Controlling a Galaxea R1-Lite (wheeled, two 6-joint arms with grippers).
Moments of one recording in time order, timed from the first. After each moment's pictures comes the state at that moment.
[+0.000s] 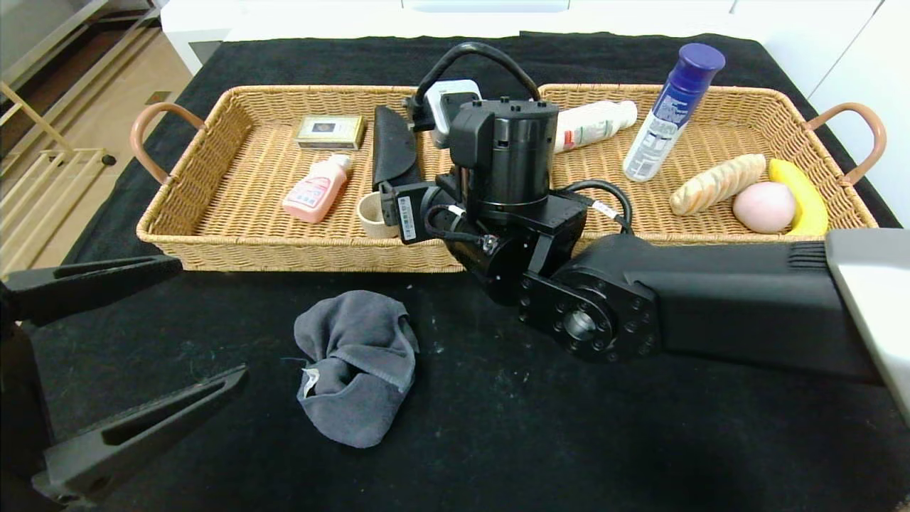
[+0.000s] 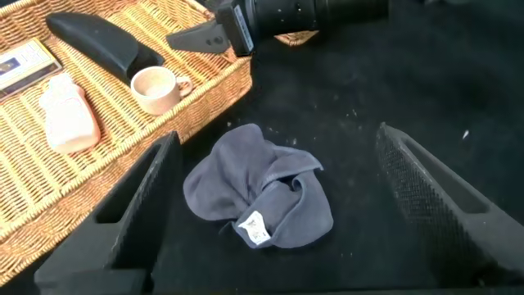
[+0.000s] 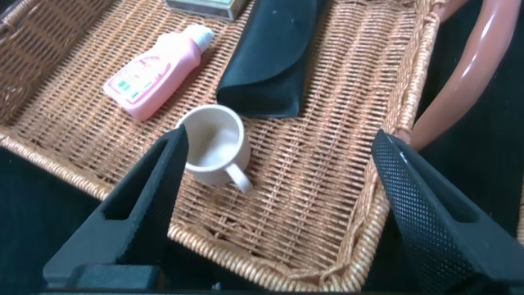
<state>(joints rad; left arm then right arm) -0.27 0.93 -0.62 -0.29 -0.45 0.32 0.88 2.22 -1.89 -0.38 -0.41 -0.03</state>
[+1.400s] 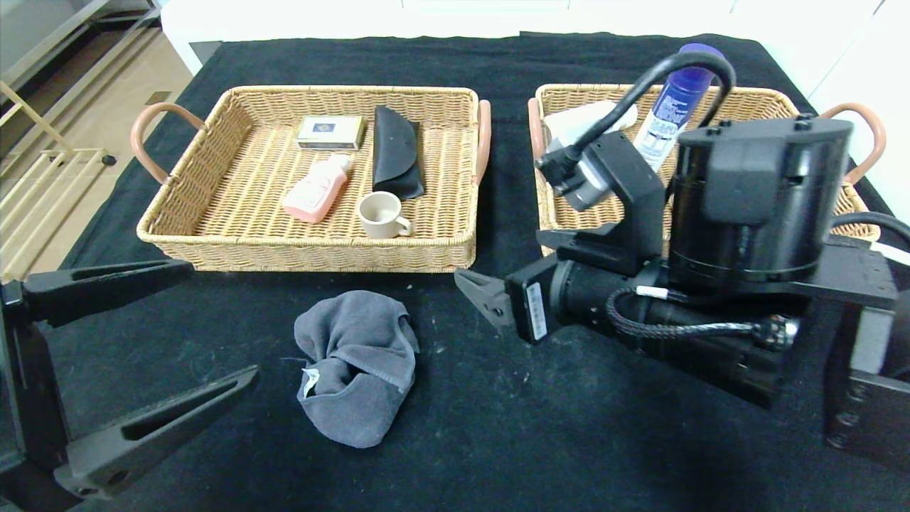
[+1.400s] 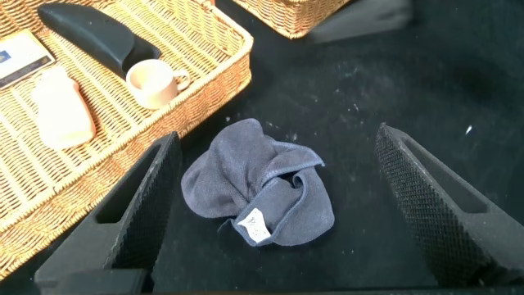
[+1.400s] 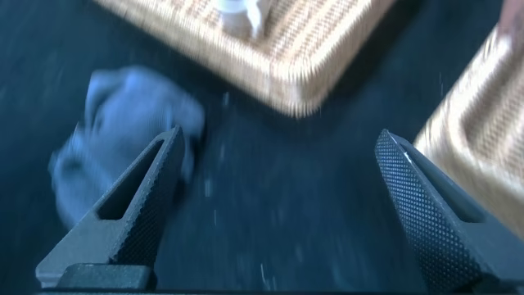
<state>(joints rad) -0.27 0.95 -0.62 -0.29 -0.45 0.32 0.85 1.70 -1.13 -0.40 -0.19 -0.04</state>
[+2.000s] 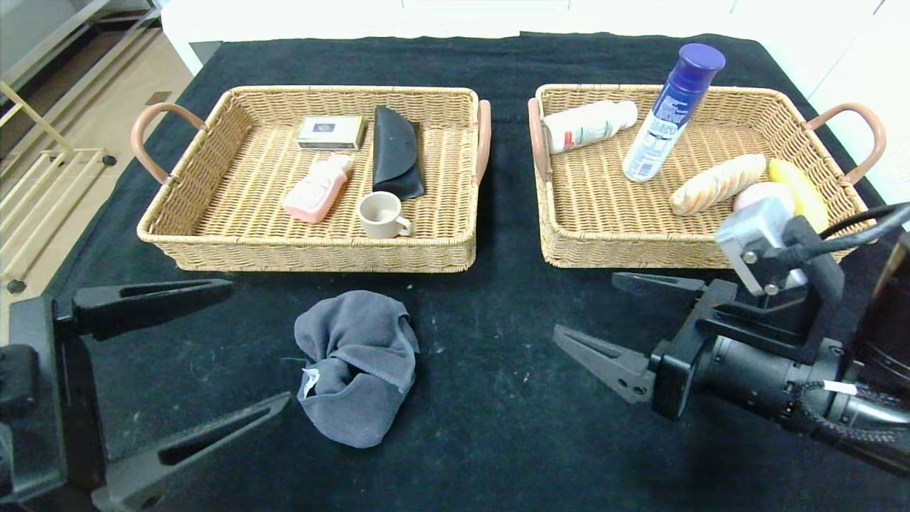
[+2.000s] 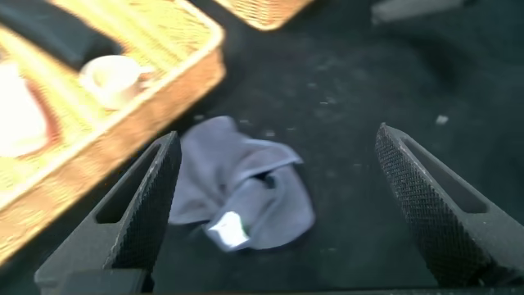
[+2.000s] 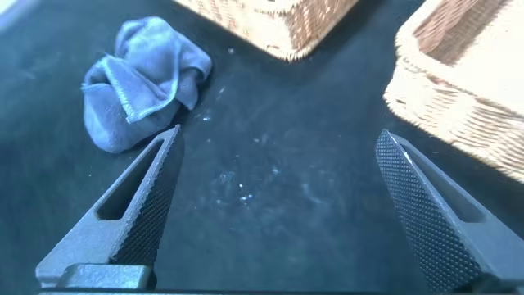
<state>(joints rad) -0.36 0.99 -0.61 -0.29 -0.45 0.32 0.65 1.49 -0.63 -0.81 0.16 -0.06</state>
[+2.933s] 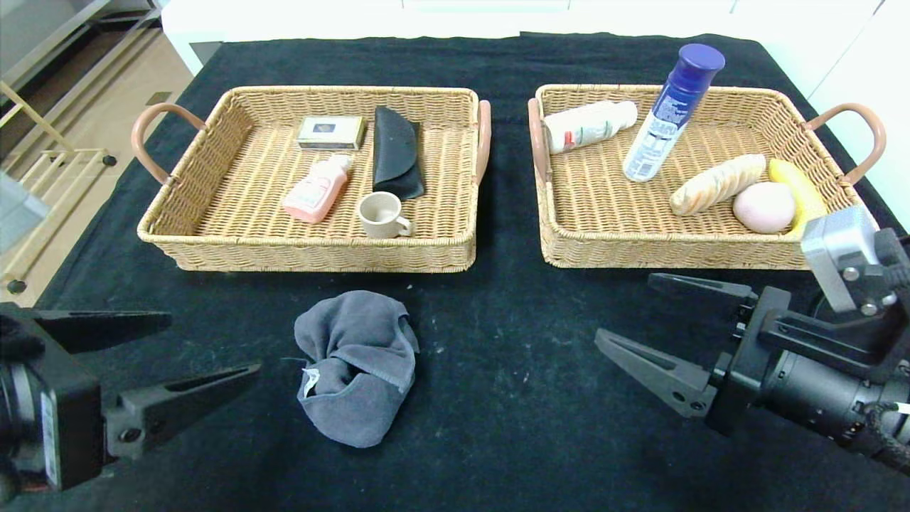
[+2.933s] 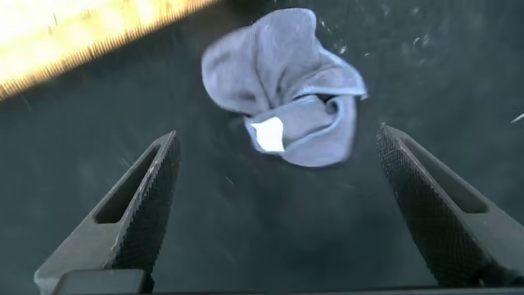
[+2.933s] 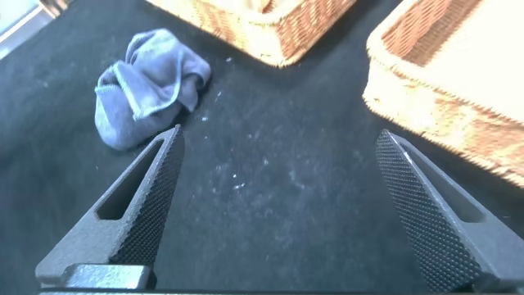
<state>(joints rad) -0.47 1.05 -0.96 0.33 0.06 0.01 0.59 1.41 -0.52 -0.89 0.21 -0.05</state>
